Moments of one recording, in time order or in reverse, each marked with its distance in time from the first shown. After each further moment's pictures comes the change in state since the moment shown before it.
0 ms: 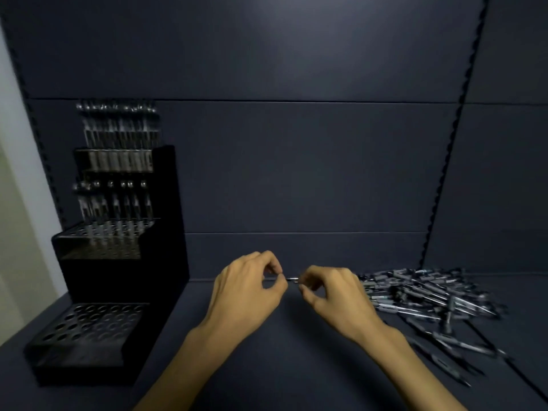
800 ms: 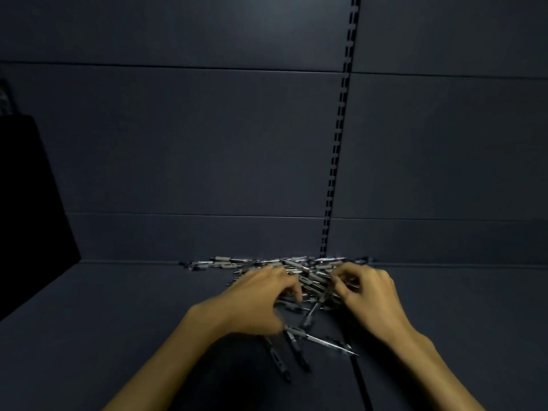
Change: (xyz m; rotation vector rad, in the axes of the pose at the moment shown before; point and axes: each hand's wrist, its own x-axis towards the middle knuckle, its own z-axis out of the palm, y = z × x) left_hand 0.045 0.202 0.176 0.059 -0.694 0.200; right_hand -0.070 0.282 -0.127 0.080 0.086 0.183
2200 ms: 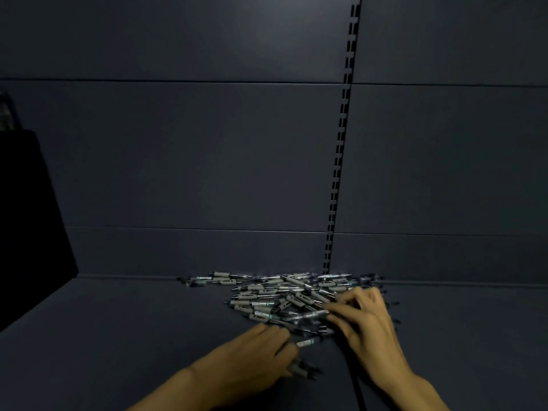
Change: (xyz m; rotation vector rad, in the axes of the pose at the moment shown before) left_hand 0.001 -0.039 0.068 0.598 0.164 0.361; right_hand -0.010 0.034 0.037 -0.014 0.134 -0.340
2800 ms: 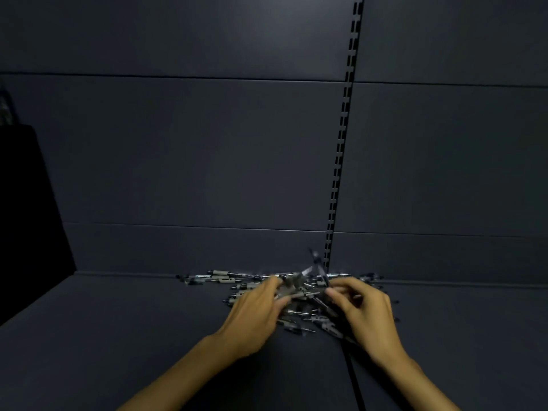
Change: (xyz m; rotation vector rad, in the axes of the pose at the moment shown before) left_hand 0.038 -0.016 0.001 -0.657 0.245 -0.579; right_hand 0.028 -0.004 -0.002 0.398 0.053 0.363
